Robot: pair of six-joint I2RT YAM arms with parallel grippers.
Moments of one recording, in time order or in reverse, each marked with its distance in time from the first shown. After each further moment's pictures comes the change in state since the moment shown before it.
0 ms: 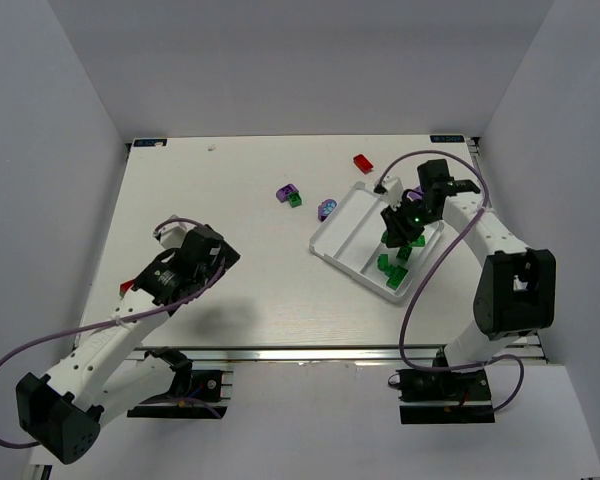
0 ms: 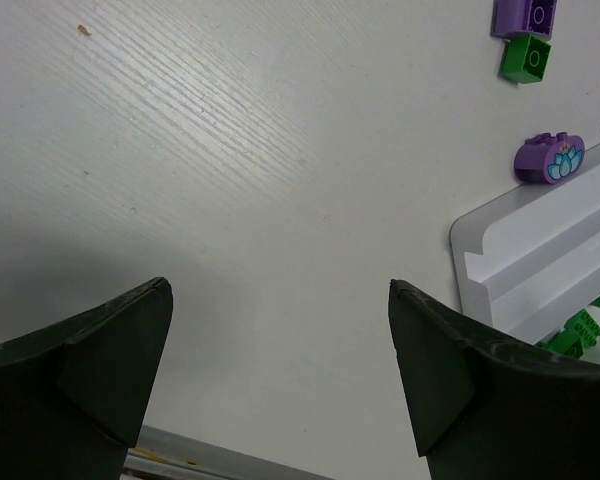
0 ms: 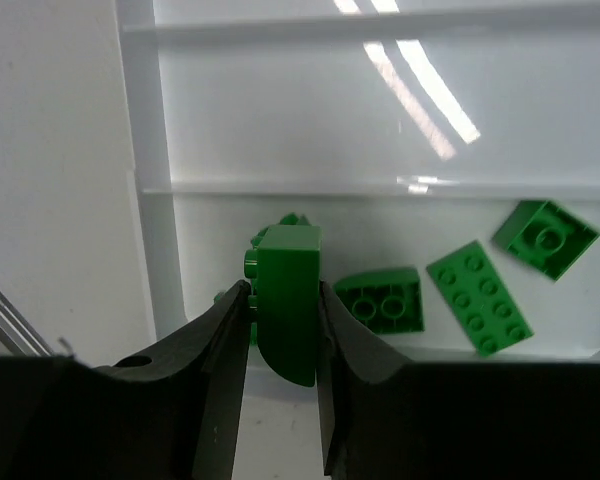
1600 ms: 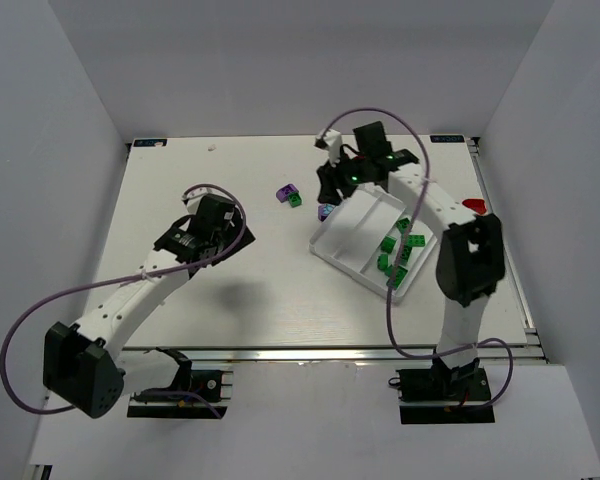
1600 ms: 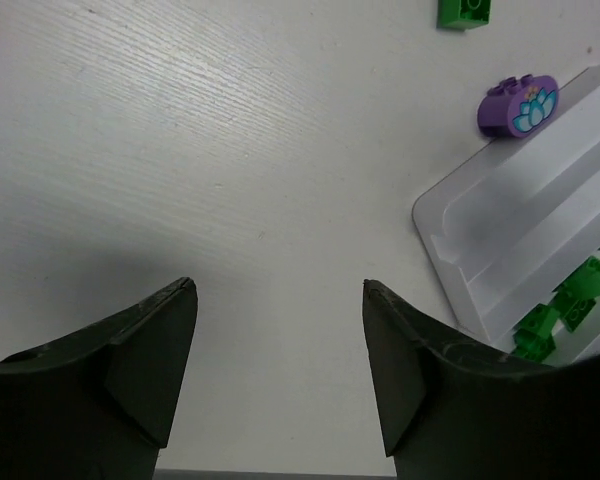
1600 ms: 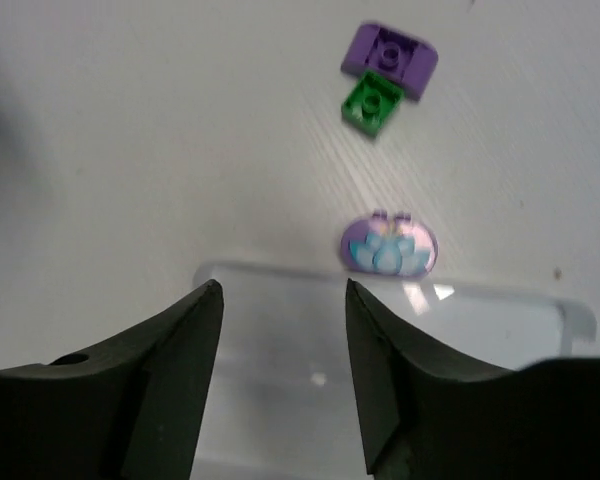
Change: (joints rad) left arm 0.061 0.322 0.185 0.160 0.188 0.257; right arm 0.229 0.198 0.299 0.289 -0.046 0.243
